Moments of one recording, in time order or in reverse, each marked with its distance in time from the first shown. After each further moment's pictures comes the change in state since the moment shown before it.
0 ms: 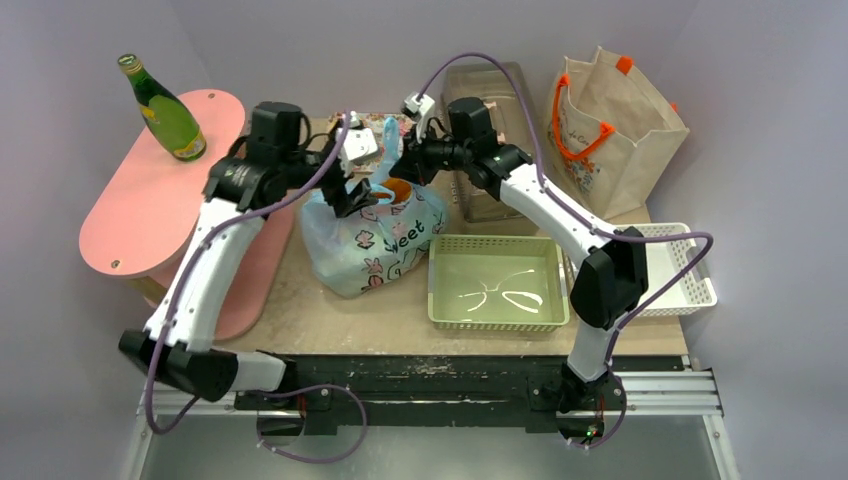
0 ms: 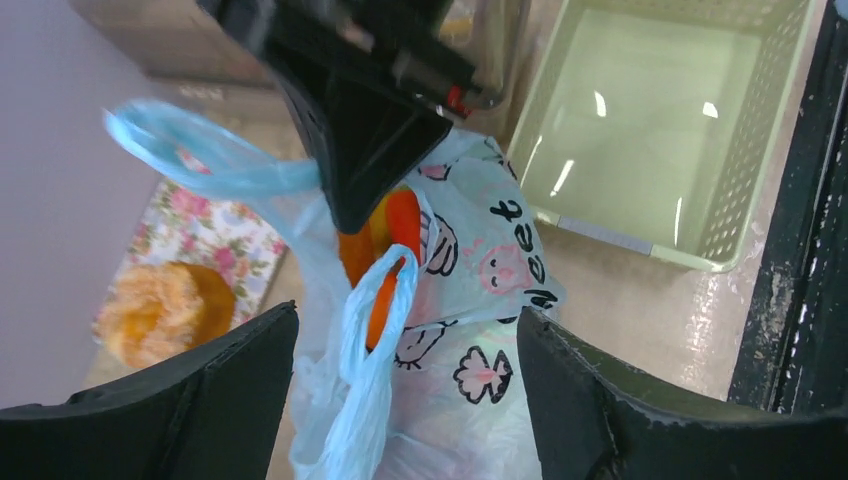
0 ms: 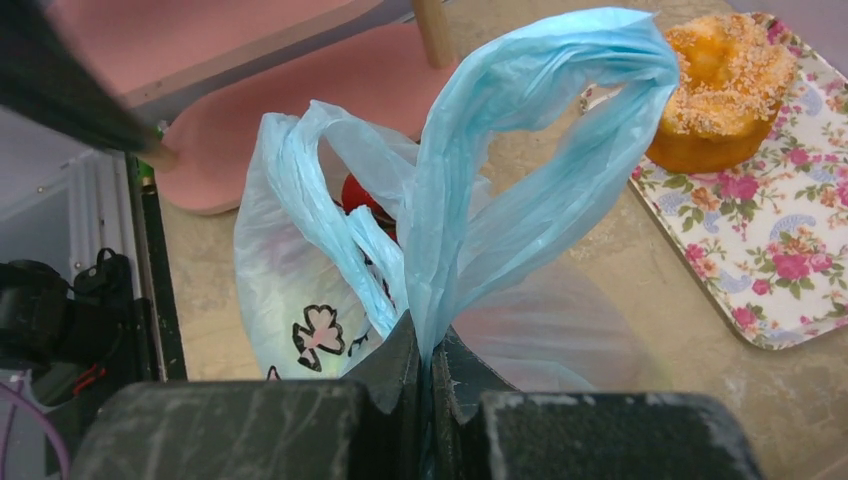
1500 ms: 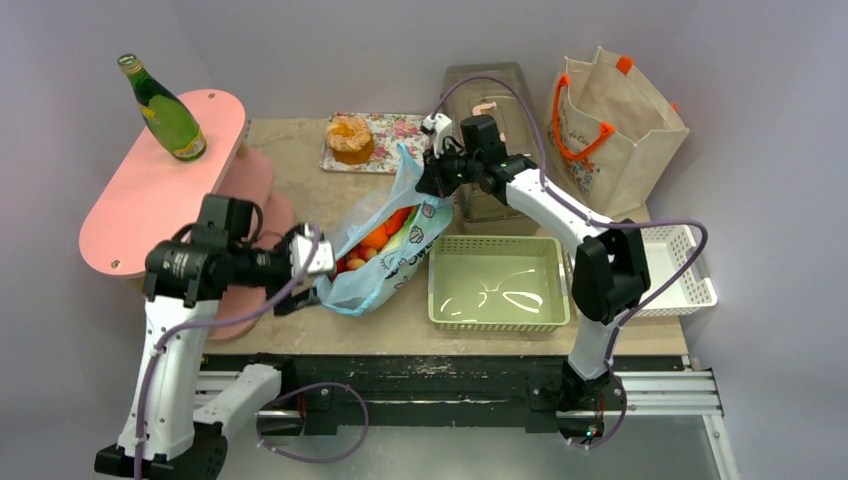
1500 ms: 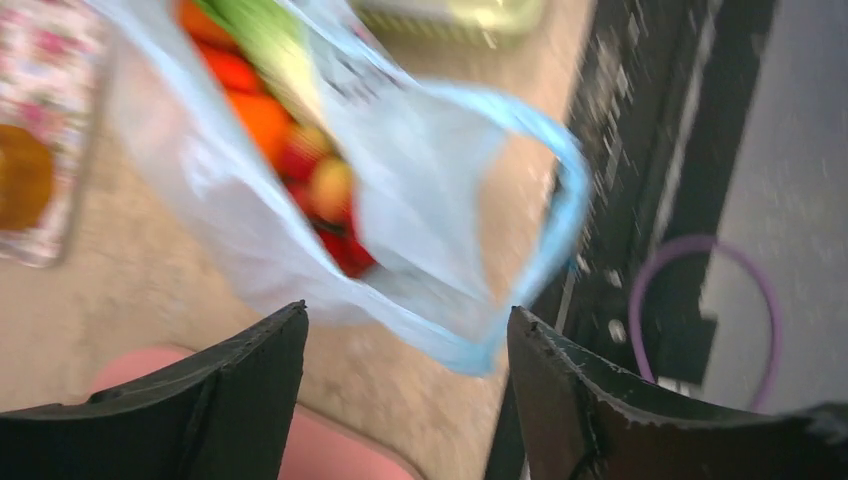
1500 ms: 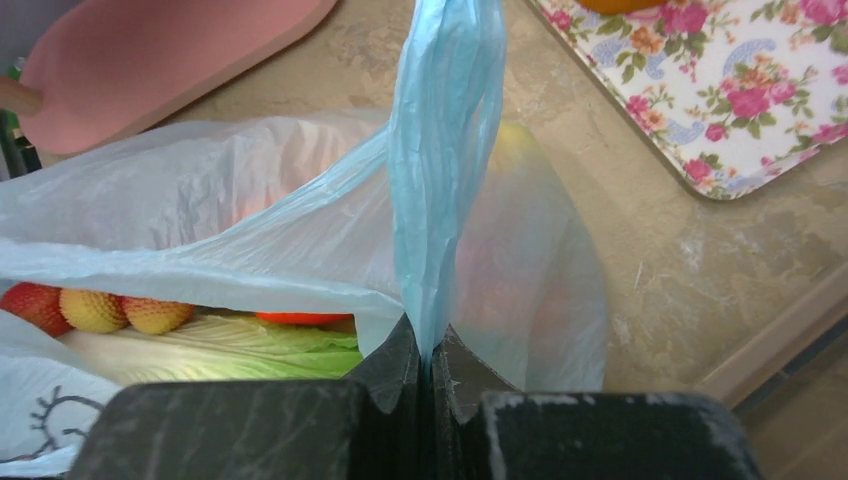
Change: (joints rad) left arm 0.143 -0.409 -0.373 -0.638 -0.006 0.474; right arm -0.087 0.029 -0.154 -0.016 0.055 -0.039
